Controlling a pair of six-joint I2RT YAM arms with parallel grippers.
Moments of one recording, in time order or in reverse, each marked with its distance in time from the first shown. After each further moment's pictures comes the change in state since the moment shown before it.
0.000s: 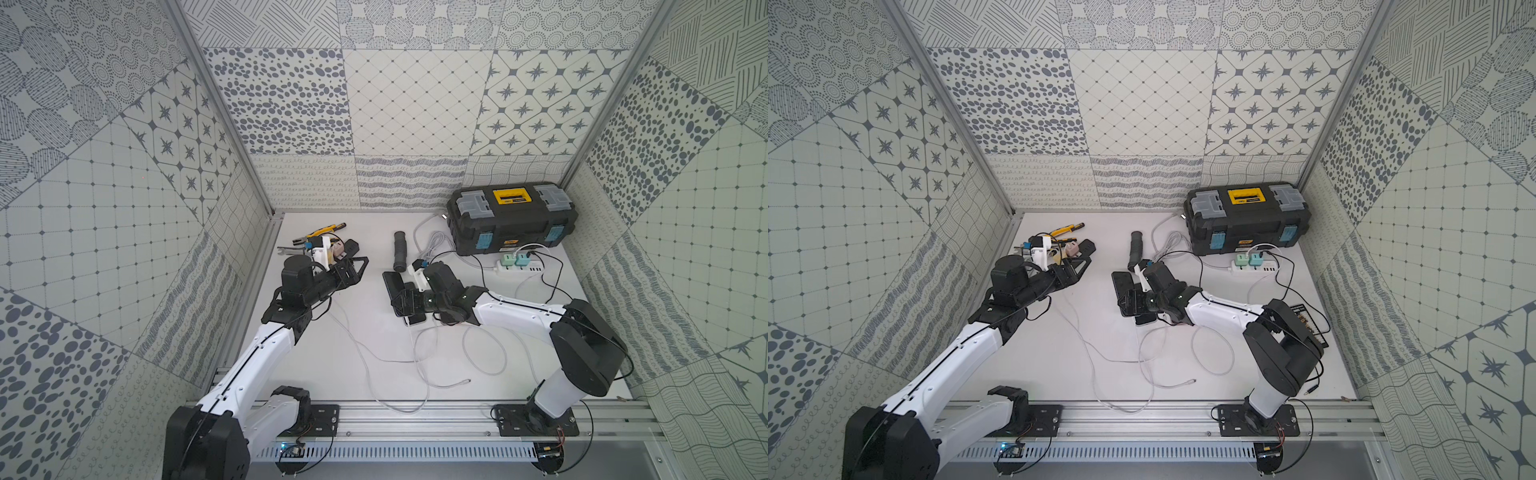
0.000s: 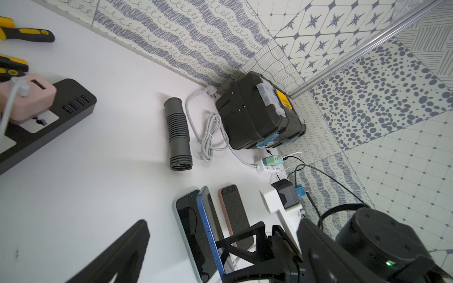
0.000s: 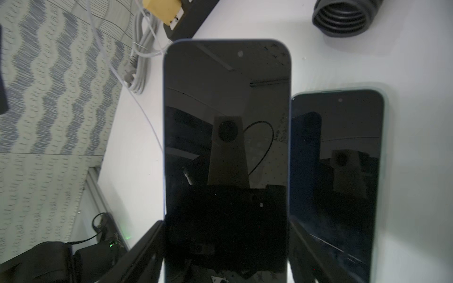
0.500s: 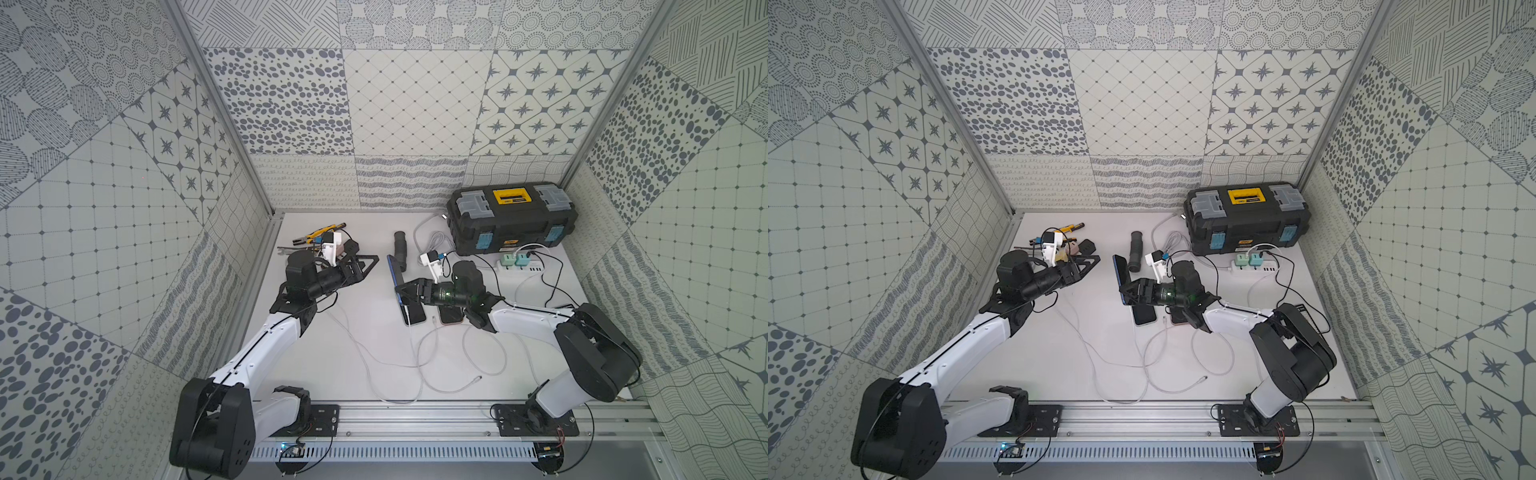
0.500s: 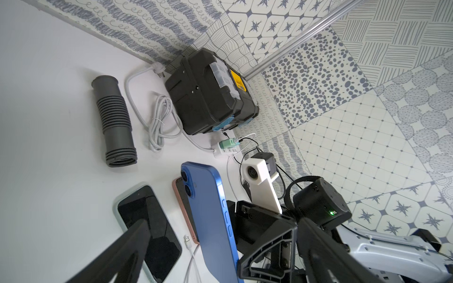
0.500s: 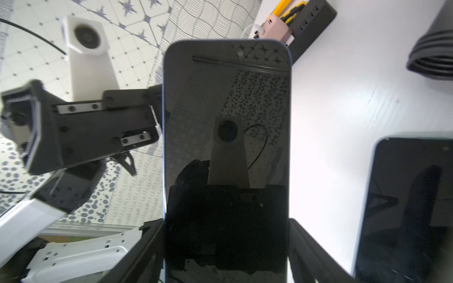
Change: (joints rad) left arm 0.000 0.123 -0.001 0.230 0.264 -0.140; right arm -0.126 -0.052 -0.177 0.559 -0.341 0.241
